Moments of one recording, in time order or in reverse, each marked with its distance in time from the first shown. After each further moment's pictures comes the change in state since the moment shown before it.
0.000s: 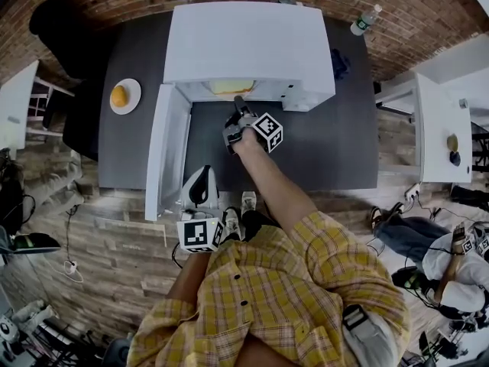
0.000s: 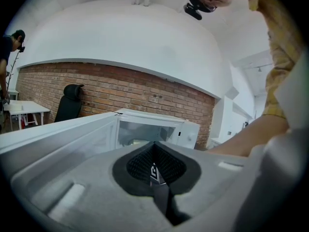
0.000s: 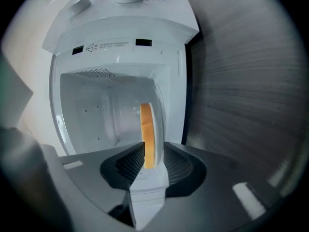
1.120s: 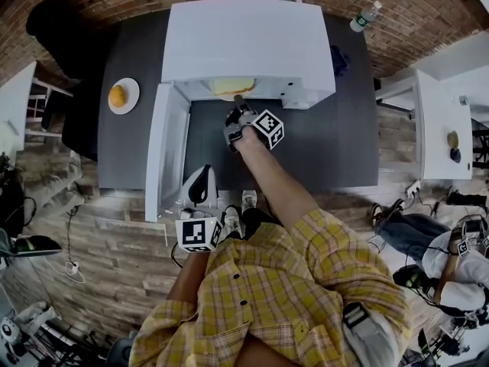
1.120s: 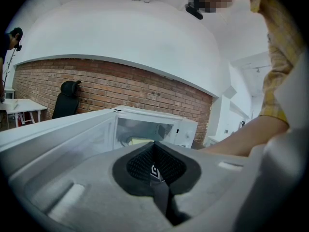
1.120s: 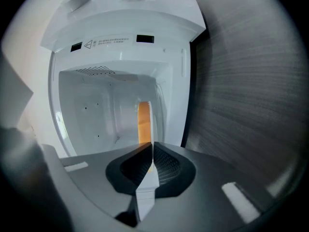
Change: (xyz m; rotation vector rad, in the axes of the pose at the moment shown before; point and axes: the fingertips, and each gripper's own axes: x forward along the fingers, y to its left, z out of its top) left arm 0.002 0.001 -0.008 -0.005 0.038 -0.033; right arm 0.004 -0.003 0.003 -0.034 0.024 0.003
